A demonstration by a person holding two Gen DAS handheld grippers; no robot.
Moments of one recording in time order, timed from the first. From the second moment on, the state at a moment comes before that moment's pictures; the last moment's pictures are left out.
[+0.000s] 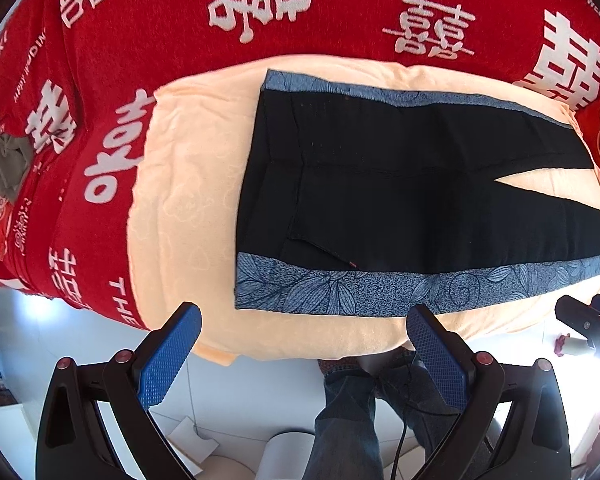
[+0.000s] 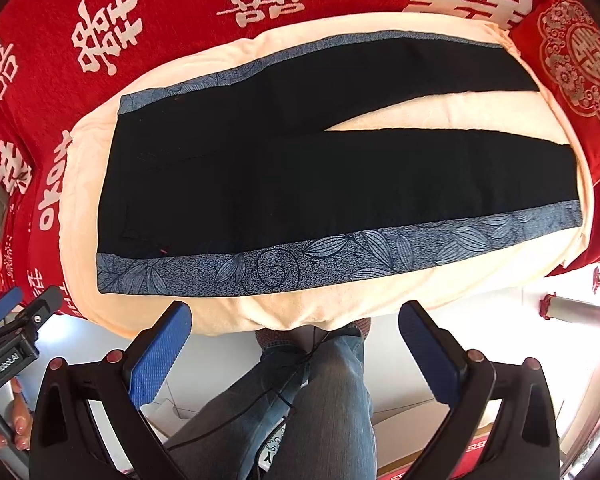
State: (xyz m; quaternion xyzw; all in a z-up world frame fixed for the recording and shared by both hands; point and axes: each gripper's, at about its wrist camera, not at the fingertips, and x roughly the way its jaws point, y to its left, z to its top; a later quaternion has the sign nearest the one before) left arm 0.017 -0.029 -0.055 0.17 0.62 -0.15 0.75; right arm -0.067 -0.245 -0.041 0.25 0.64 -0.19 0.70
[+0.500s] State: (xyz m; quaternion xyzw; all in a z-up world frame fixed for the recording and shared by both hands) left arm 0.010 -0.003 -0.180 0.00 0.67 -0.18 0.72; right arm -0.083 -0.230 -0.204 0.51 0.56 0.01 0.65
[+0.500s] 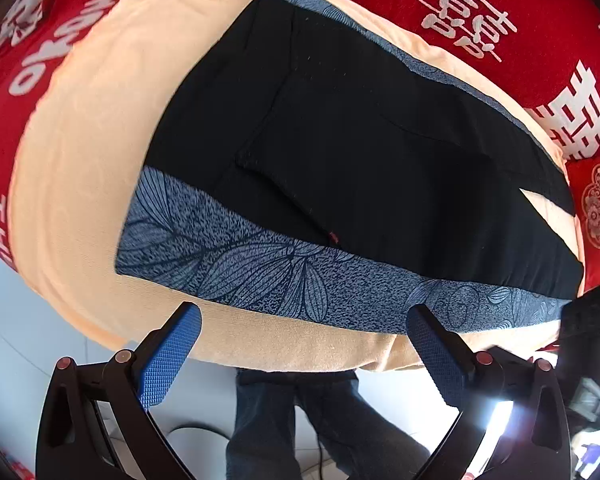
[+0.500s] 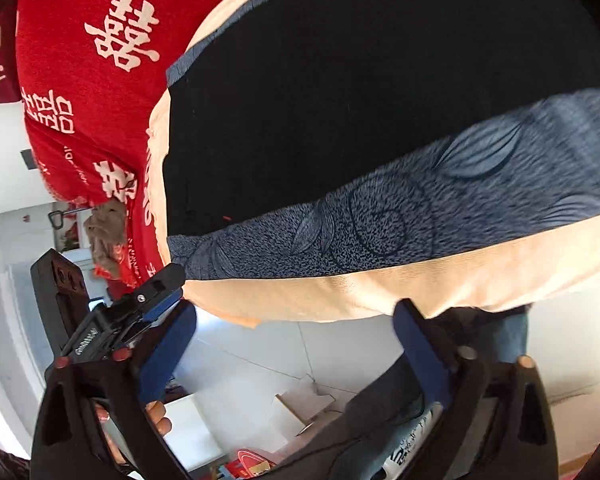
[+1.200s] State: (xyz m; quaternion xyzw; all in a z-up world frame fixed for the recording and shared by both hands) left arm 0.048 0.018 -0.222 -0.23 0.67 -0.17 0.68; right arm -0.070 -0.240 -0.207 0.58 0.46 0.08 0.66
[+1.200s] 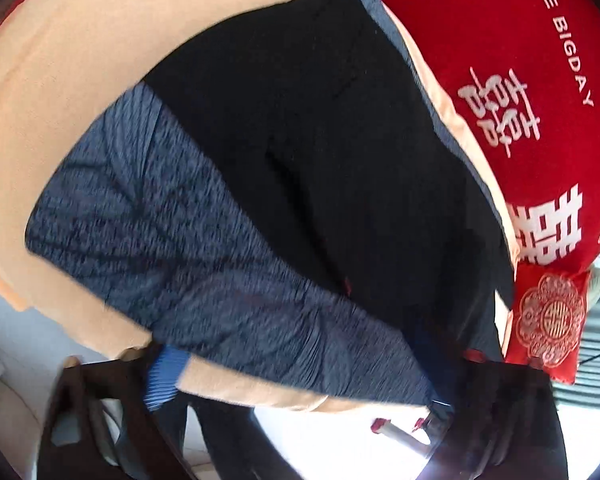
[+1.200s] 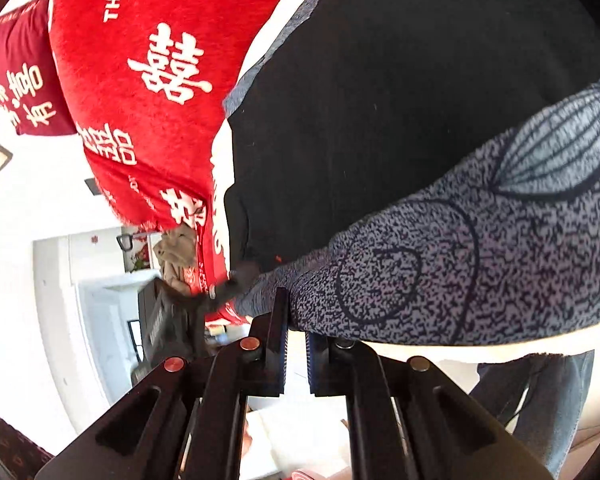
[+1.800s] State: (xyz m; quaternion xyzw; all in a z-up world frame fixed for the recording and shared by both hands) left arm 0.073 0.004 -0.197 -0.16 0.69 -0.26 0.66; right arm -0.162 -0.316 -0.260 0.73 0.33 -0.04 0.60
